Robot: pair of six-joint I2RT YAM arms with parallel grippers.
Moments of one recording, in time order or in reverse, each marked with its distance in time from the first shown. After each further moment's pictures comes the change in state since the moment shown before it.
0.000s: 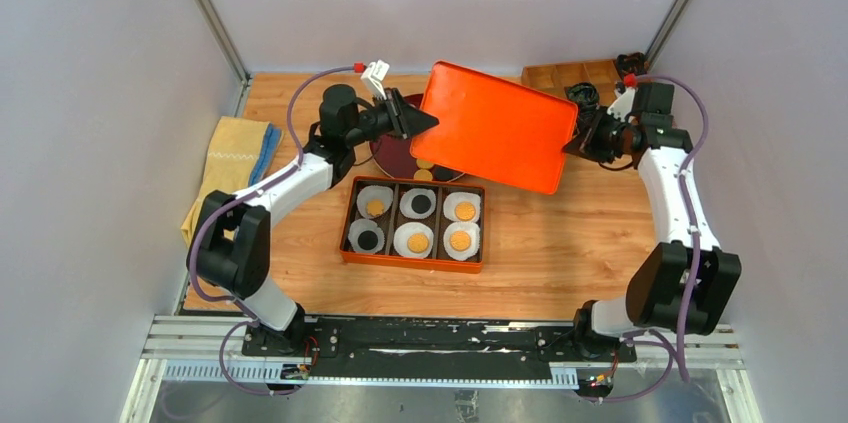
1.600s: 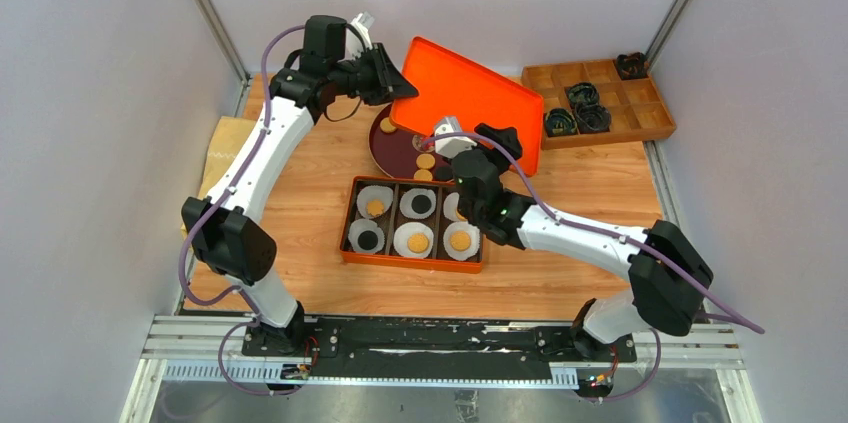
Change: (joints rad) left arm 0.061 0.087 0.713 -1.067 -0.097 0.024; right arm 1.099 0.053 -0.317 1.000 1.588 -1.095
